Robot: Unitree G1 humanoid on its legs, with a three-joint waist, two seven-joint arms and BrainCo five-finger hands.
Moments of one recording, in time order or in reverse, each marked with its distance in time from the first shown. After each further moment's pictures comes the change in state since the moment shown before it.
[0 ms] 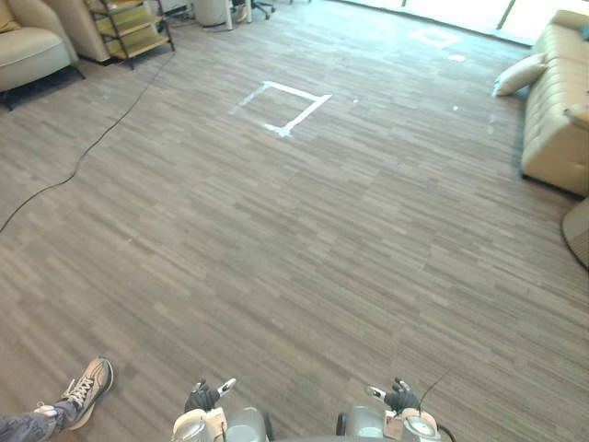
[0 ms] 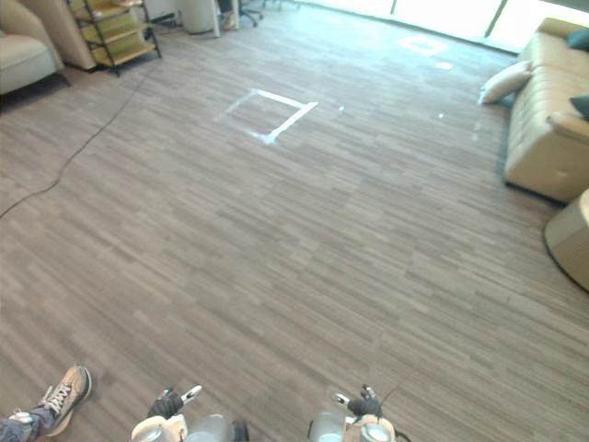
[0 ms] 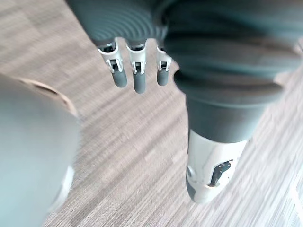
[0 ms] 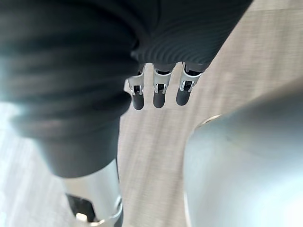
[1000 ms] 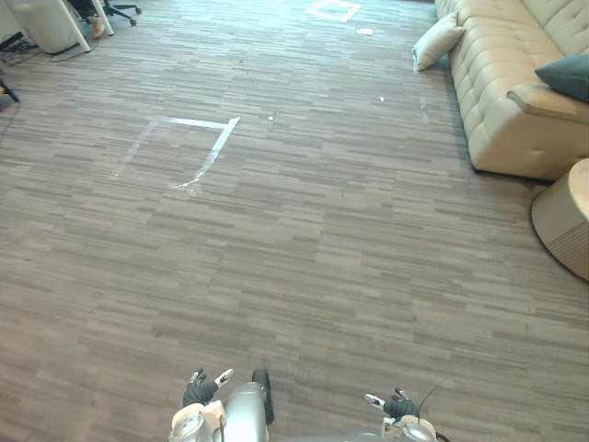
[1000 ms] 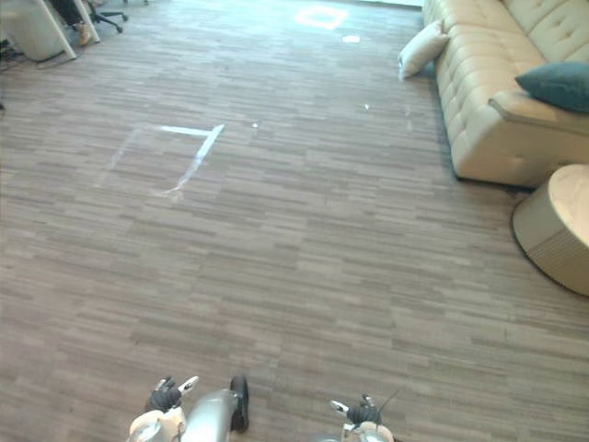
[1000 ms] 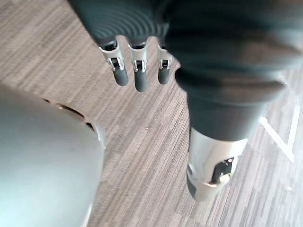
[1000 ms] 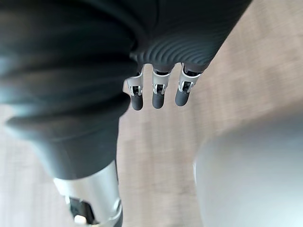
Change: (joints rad) left arm -0.004 -0.014 0.056 -0.032 -0.005 0.011 0.016; right arm 0.029 0.013 0.003 -0.003 -0.008 0.028 -0.013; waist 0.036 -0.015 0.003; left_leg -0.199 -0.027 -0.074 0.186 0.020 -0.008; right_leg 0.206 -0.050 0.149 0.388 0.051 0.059
